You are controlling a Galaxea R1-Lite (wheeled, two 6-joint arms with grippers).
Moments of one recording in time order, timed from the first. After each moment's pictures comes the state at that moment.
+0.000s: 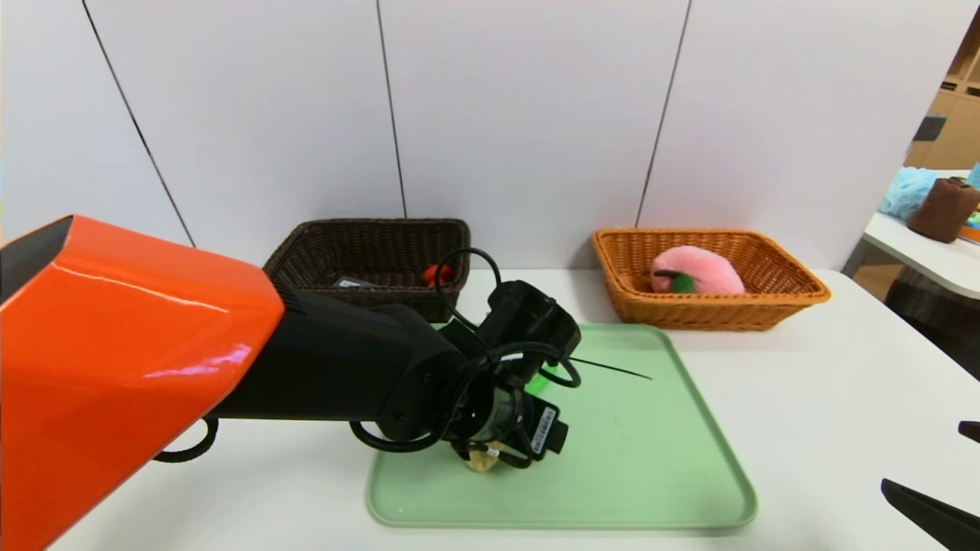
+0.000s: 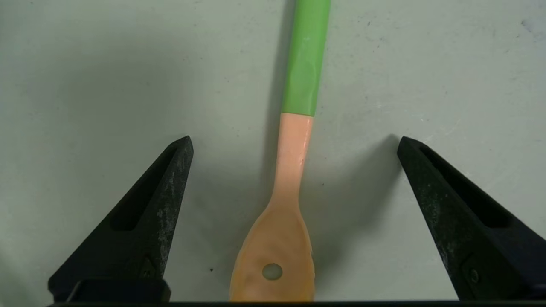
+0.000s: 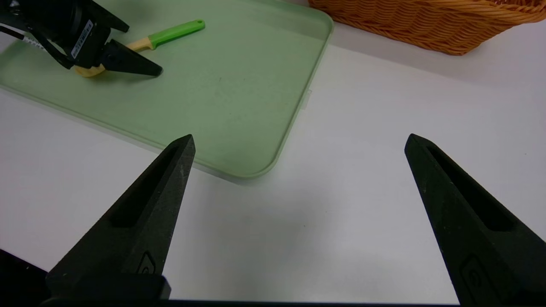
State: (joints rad) left arm -0.87 2.07 -1.36 0.17 0.22 -0.27; right arm 0.30 0.73 -0.47 0.10 0.05 -0.05
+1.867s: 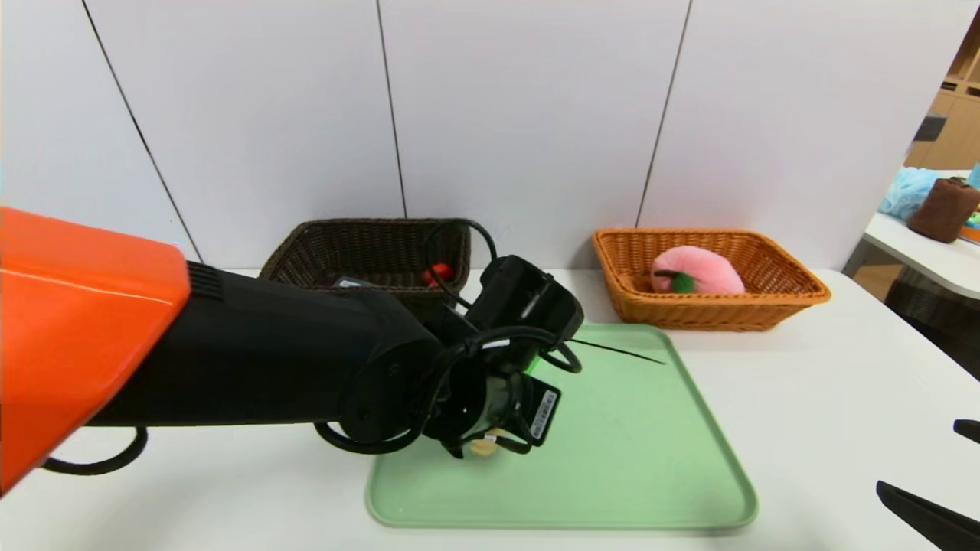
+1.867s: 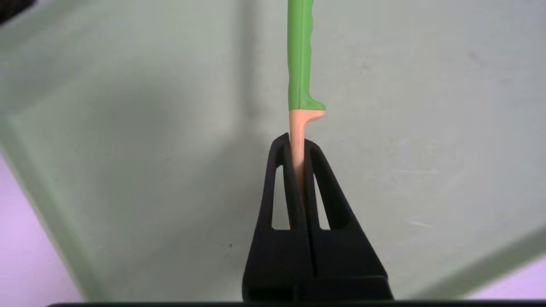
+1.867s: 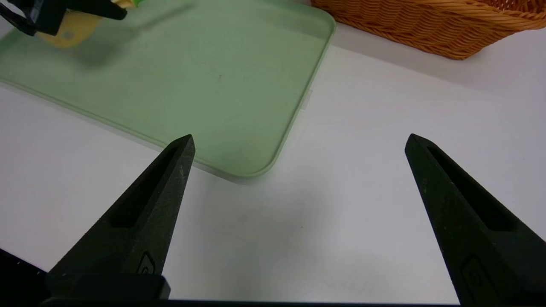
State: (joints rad) left arm -0.92 1.96 -1.35 0.17 0.30 -0.24; right arm 0.30 0.74 -0.47 0.09 0.05 -0.08
